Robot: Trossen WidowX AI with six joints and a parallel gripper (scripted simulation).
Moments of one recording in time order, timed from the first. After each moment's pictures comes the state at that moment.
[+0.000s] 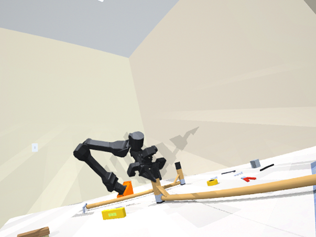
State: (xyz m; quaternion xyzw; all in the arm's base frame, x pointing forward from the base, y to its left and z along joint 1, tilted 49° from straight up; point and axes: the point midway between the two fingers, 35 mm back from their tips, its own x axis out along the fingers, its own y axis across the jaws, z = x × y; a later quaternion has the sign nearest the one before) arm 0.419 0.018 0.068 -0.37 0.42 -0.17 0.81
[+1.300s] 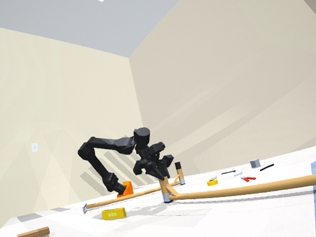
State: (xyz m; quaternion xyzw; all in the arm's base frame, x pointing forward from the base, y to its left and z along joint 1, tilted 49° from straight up) arm 0.470 0.020 0.068 -0.37 0.42 -0.18 0.81
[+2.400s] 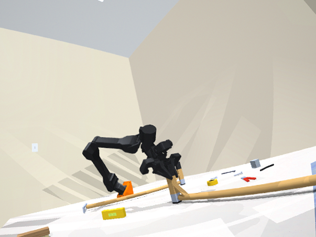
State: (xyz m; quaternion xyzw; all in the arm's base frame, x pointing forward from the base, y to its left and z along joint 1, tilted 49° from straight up) arm 0.512 0.020 0.064 -0.37 0.42 -0.18 0.81
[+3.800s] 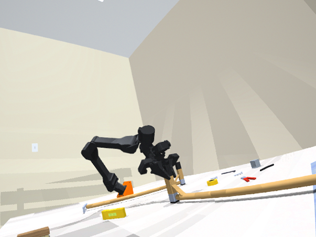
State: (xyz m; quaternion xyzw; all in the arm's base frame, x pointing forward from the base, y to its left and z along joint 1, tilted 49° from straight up) arm 0.499 0.021 0.064 -0.37 0.42 -0.17 0.81
